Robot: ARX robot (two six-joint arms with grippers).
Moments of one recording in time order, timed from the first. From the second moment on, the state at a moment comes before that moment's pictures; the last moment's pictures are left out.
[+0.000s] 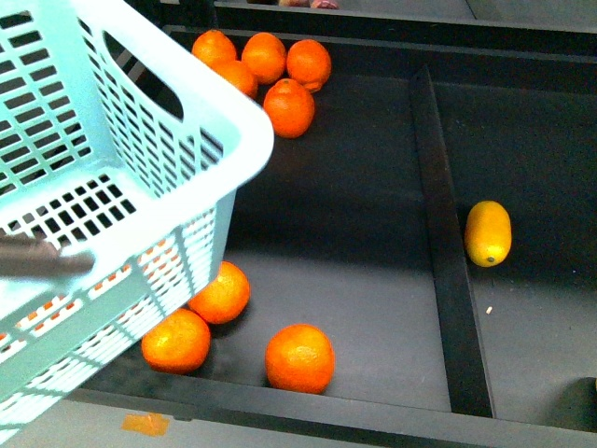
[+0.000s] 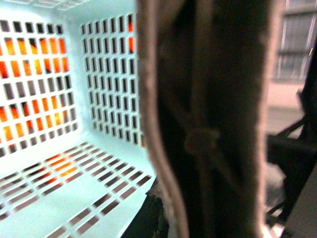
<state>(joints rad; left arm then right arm) 0.17 0.96 0.67 -0.29 0.58 -0.91 0.00 0.00 0.02 0.00 0.00 0.00</state>
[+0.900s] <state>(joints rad) -0.54 1.34 0.97 -0.17 0.32 -0.98 0.00 0.00 0.02 0.00 0.00 0.00</state>
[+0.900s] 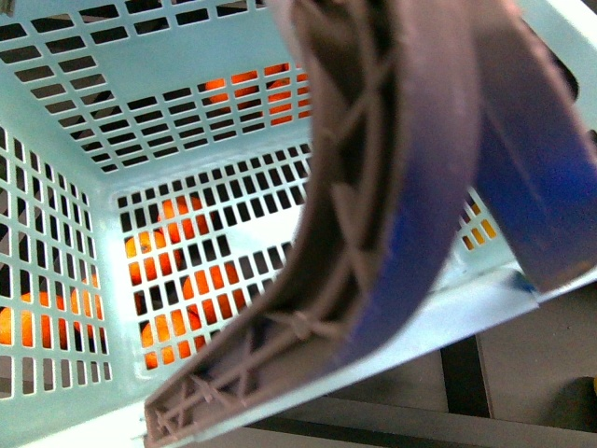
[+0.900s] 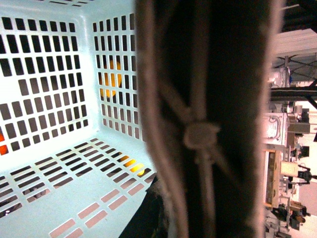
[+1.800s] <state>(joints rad) -0.56 1.34 0.97 -0.17 0.31 -0.99 -0.21 0.48 0.19 -0.31 -0.07 0.27</state>
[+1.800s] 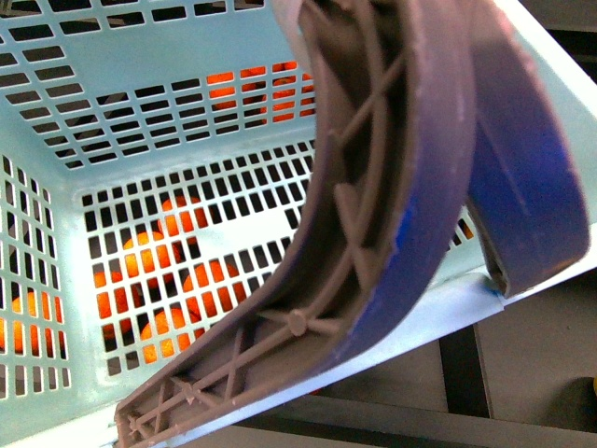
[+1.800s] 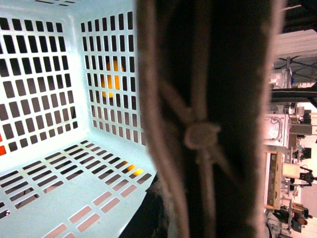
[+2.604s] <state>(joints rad) -0.56 1.34 0.97 -0.17 0.31 -0.99 -0.44 1.73 0.15 0.55 -0.29 -0.37</state>
